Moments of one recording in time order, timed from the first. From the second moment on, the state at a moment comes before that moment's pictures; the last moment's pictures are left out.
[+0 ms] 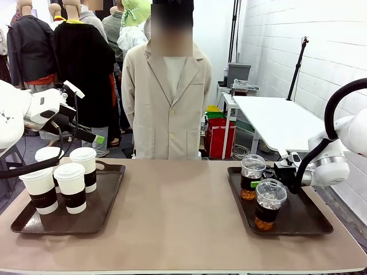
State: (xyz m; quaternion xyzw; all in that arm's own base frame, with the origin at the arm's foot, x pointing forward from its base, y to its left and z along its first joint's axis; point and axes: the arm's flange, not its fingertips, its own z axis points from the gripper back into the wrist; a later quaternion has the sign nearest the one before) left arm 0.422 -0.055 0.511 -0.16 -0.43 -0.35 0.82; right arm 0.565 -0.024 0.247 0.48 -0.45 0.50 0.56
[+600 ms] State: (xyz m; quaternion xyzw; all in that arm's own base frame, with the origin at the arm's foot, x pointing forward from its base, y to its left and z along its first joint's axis) left arm 0.422 -0.055 0.511 -0.16 -0.43 -0.35 0.82; right arm 0.548 -0.054 0.246 0.47 -0.46 0.48 0.59
